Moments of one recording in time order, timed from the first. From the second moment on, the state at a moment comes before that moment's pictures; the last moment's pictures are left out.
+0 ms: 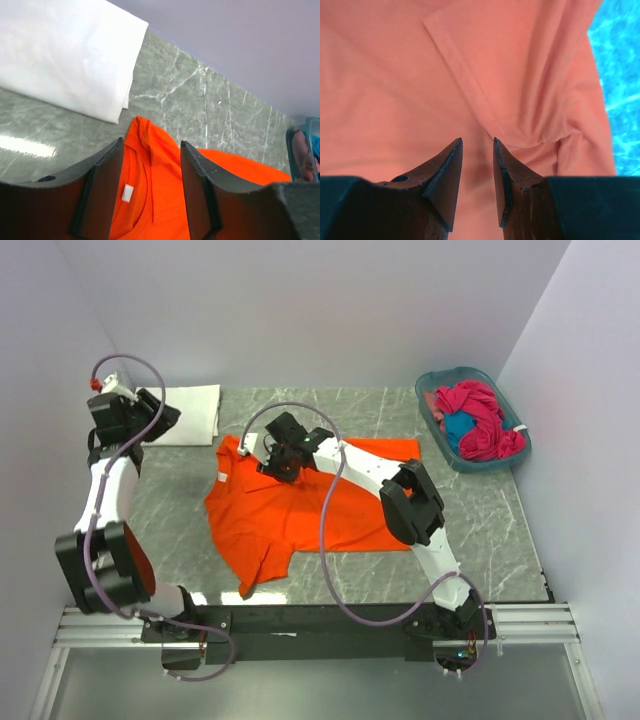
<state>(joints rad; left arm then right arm) 0.28 1.47 1.15 -0.07 0.35 -0.49 0.81 2.23 1.90 -0.61 -0.18 -0.56</state>
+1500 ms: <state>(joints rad) 0.29 1.06 0.85 -0.21 0.15 -0.41 0.96 2.51 2.19 -0.55 -0.05 -0.47</state>
